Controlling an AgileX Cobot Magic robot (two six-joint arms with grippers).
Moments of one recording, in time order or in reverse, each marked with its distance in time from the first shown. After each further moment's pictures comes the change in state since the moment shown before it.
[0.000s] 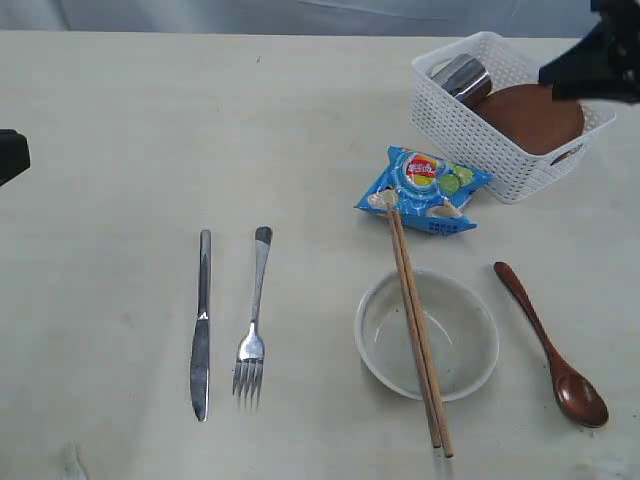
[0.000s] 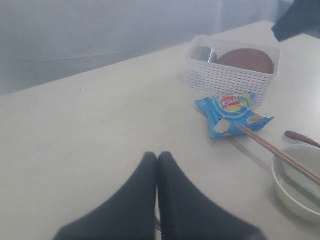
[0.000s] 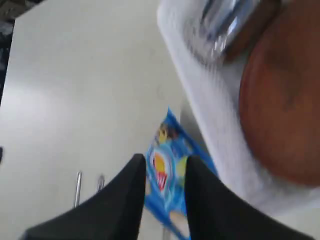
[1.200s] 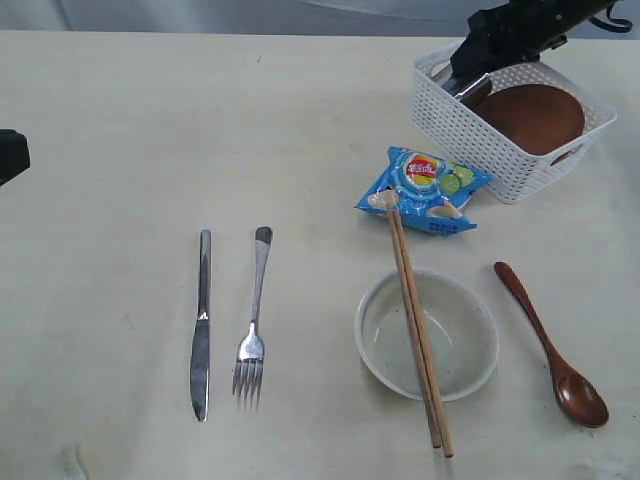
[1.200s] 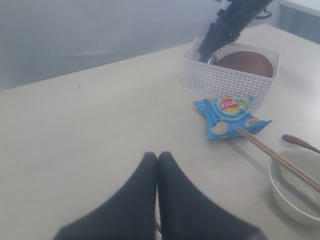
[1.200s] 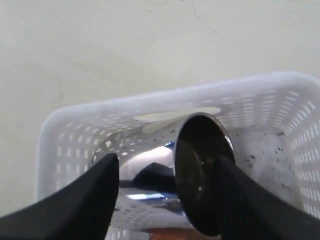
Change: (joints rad) left arm 0.000 0.000 0.000 0.000 0.000 -0.028; right arm 0.206 0.674 -0.857 -0.278 0.028 -0.041
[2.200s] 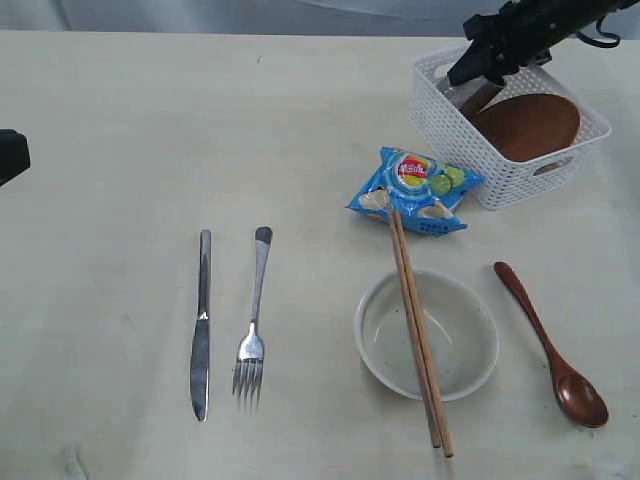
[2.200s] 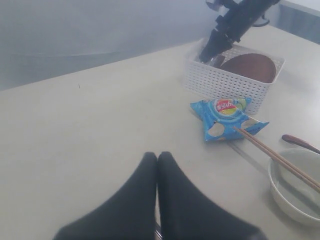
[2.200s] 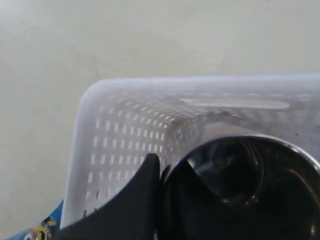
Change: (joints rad) left arm 0.000 0.000 0.000 0.000 0.000 -0.002; right arm 0.000 0.030 -0.005 0.068 0.104 0.006
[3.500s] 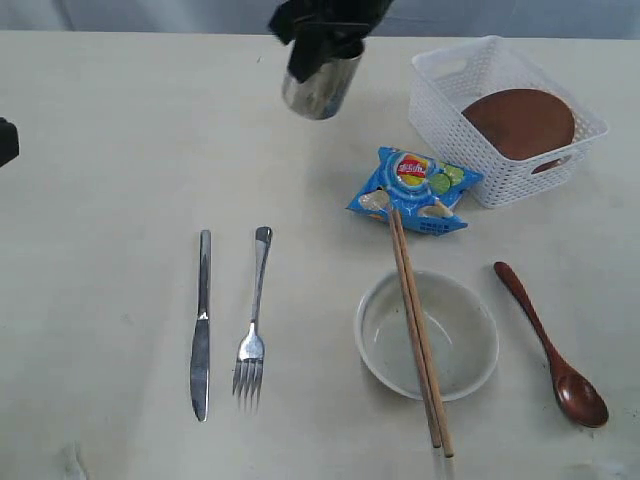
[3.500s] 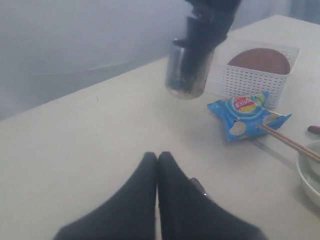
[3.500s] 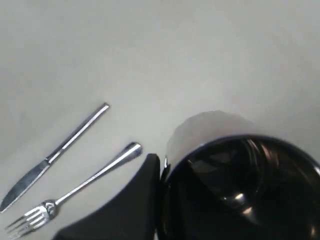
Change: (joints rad) left arm 0.000 0.000 0.000 0.139 -0.008 -0.012; right arm 0.557 -0.394 0.162 -0.320 0.003 0.191
